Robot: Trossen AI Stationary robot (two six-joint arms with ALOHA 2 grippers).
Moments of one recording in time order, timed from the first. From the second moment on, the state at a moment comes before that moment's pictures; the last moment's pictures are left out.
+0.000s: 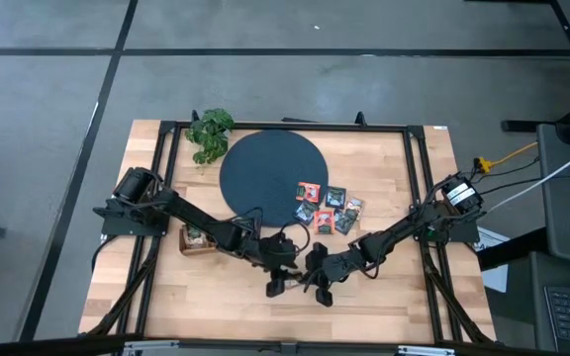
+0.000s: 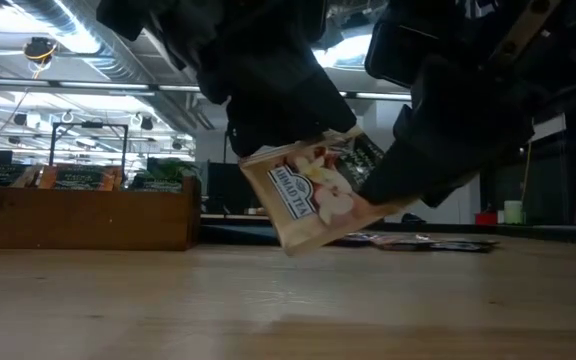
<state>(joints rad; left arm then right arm) -0.34 1.87 1.09 0.11 -0.05 -0.50 0.48 1.85 0.85 0.36 0.11 0.59</state>
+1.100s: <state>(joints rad) -0.49 1.71 0.89 0.41 -0.46 -0.53 0.53 1.85 0.85 0.38 0.17 0.66</state>
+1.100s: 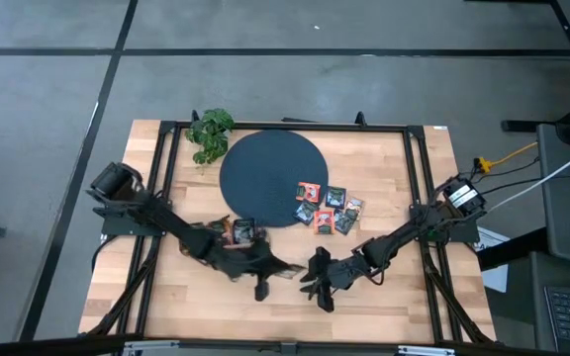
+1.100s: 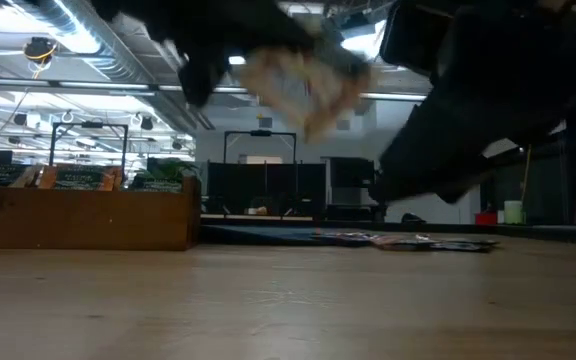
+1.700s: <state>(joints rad) -0.59 1.60 0.67 1.38 -0.60 0.11 0.51 1.68 0.85 0.85 0.47 0.20</state>
